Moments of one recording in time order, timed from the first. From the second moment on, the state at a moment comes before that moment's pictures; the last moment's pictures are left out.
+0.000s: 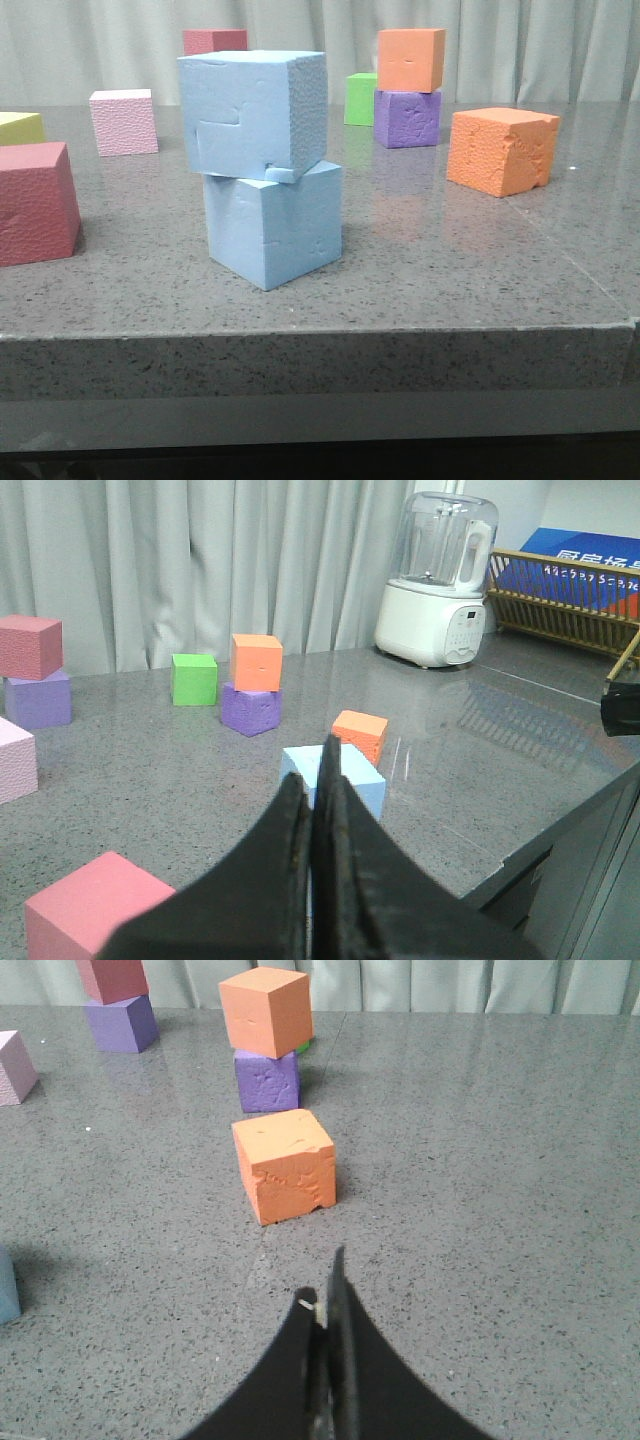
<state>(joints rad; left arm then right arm) -0.83 0.12 -0.50 0.23 0.45 -0.34 0.12 0.32 -0.46 0.14 0.47 -0.03</state>
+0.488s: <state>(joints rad) -0.83 0.12 -0.49 0.09 0.46 -0.04 0.12 0.32 -0.46 0.14 0.47 -0.03</state>
